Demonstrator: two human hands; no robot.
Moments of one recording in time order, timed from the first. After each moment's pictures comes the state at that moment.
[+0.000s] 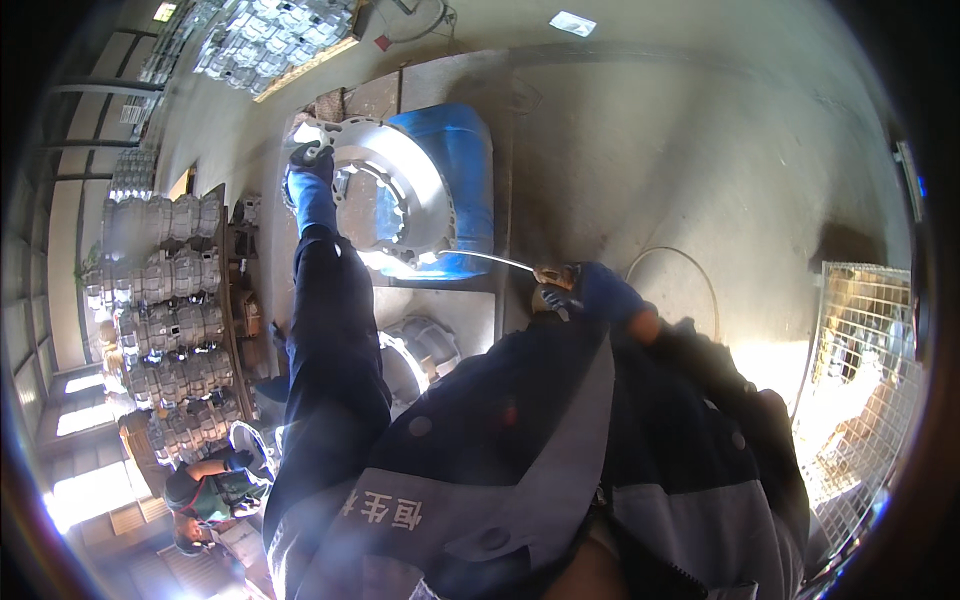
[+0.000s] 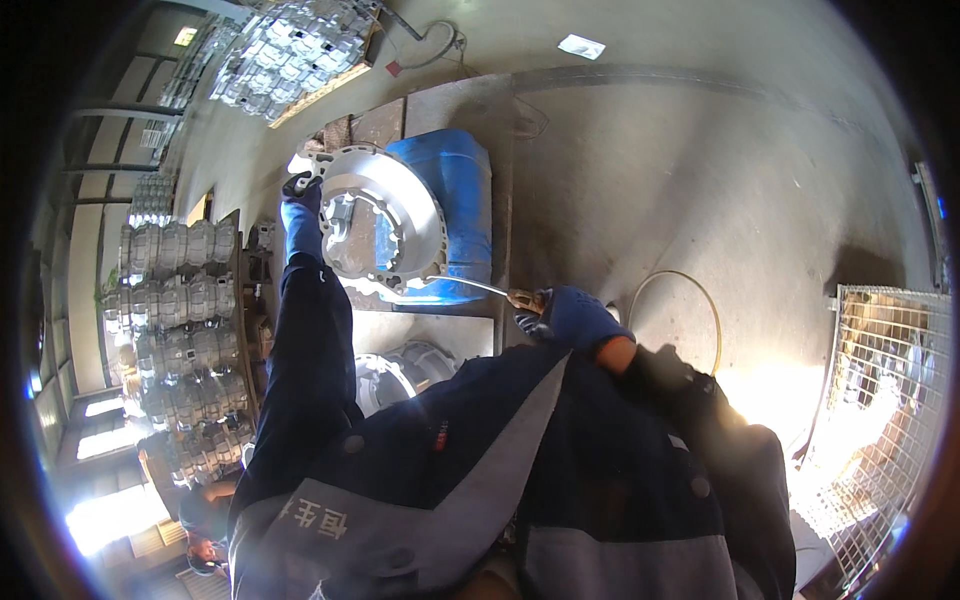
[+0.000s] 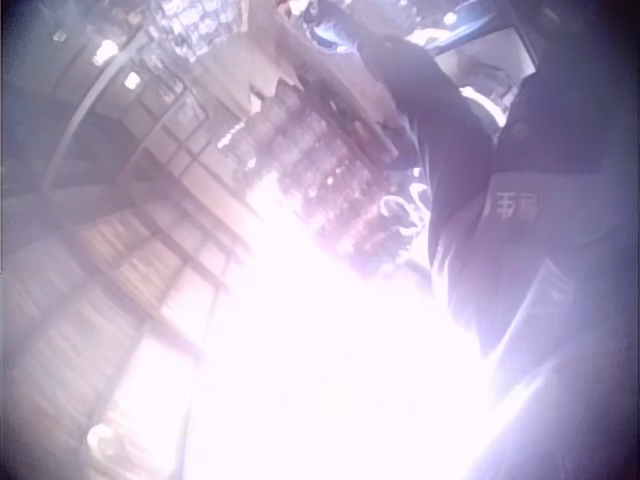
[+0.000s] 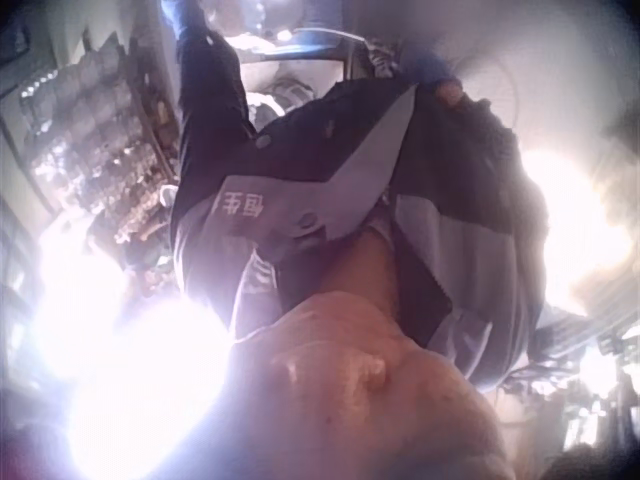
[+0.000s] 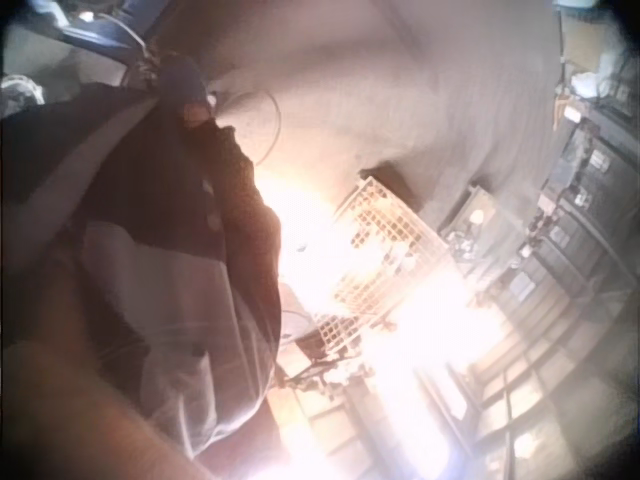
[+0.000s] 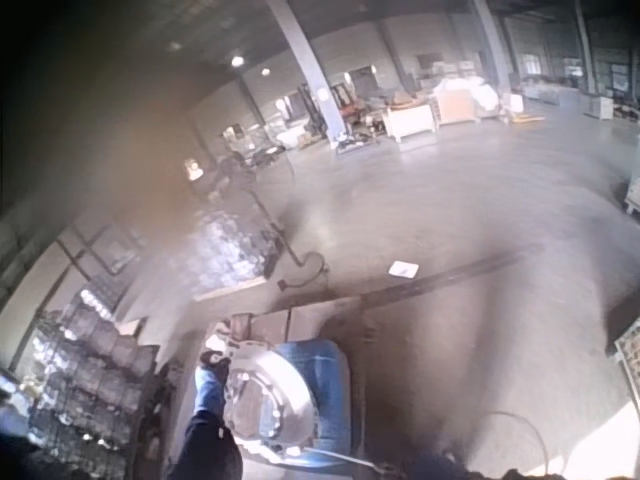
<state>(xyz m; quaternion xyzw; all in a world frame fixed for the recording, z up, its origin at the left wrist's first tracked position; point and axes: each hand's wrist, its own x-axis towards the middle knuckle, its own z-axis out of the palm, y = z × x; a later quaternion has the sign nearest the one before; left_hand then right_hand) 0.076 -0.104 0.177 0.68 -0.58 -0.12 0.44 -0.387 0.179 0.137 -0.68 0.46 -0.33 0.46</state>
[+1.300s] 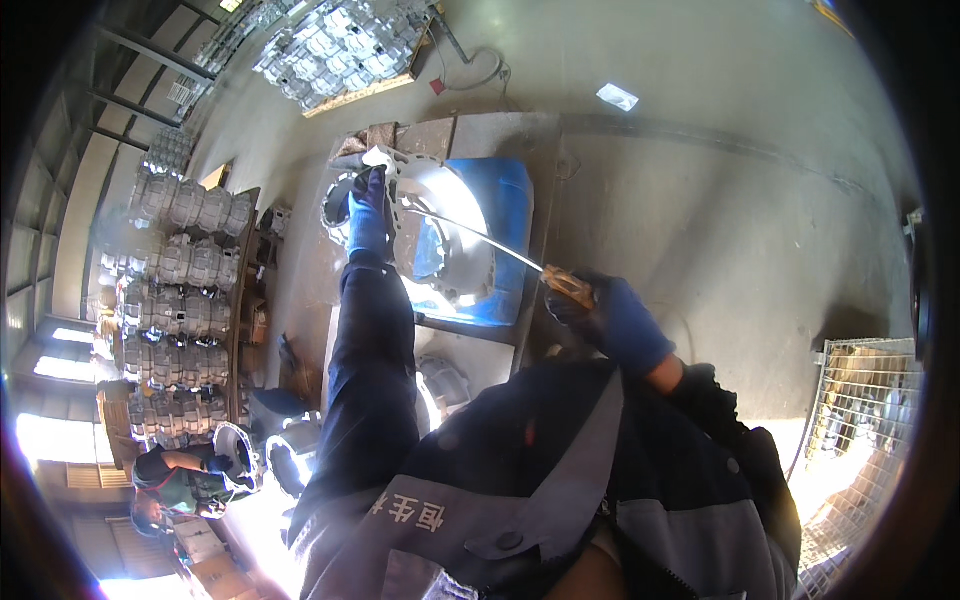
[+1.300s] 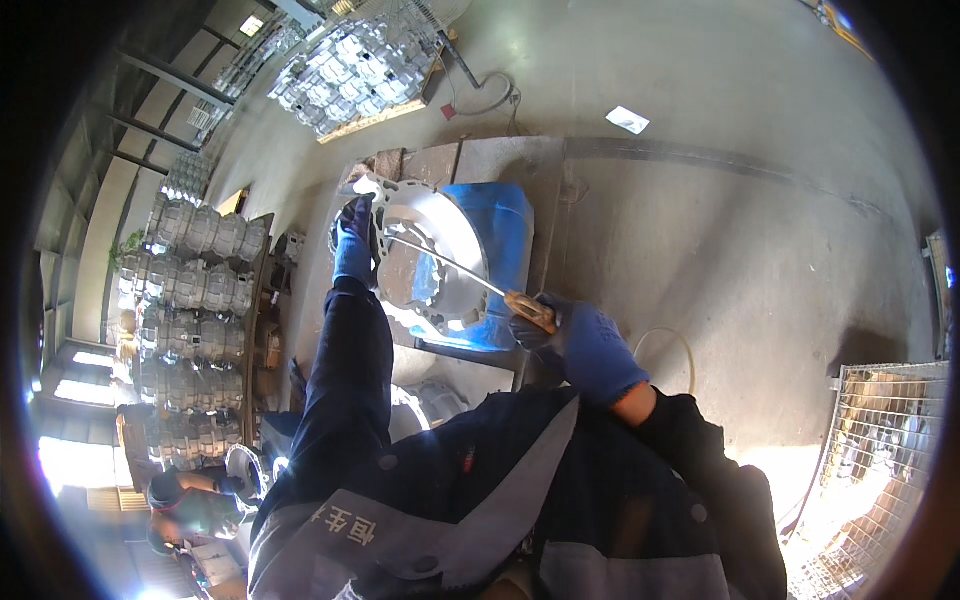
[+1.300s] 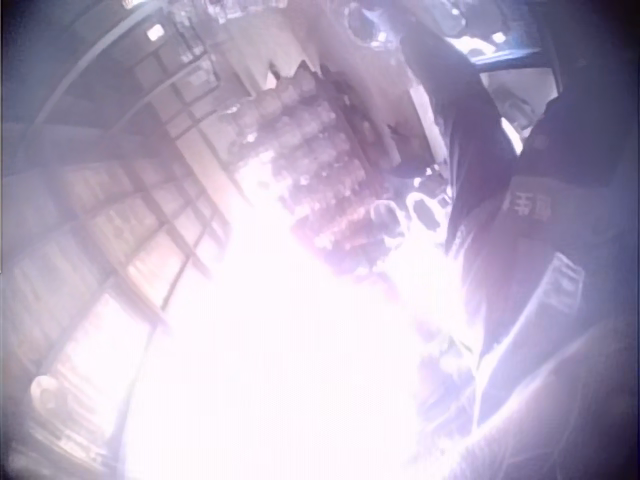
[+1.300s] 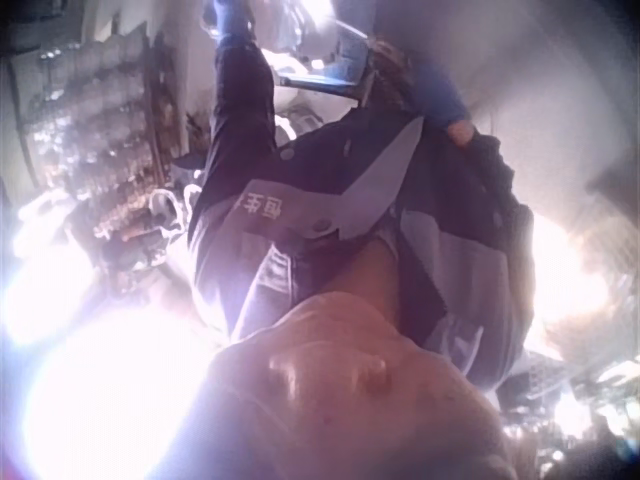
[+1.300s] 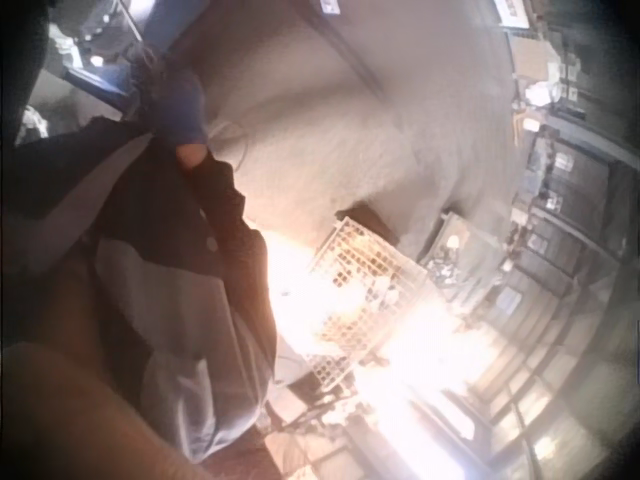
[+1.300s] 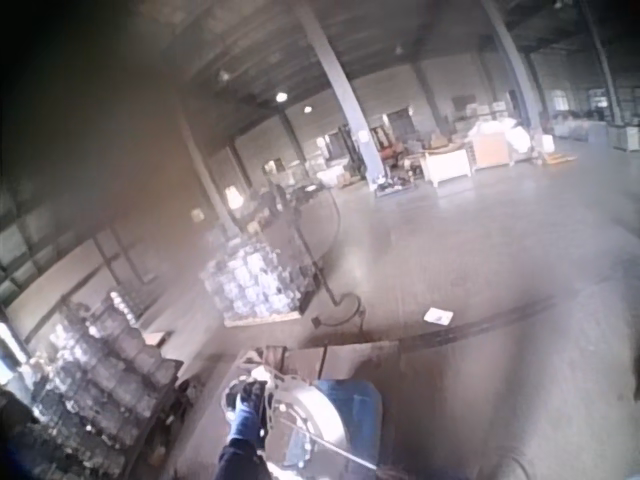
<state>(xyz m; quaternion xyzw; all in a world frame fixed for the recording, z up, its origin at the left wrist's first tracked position) 0.032 -0.044 0.233 0.61 -0.46 -0.33 0.56 -0.354 0.149 0.228 -0.67 0.46 -0.37 0.44</state>
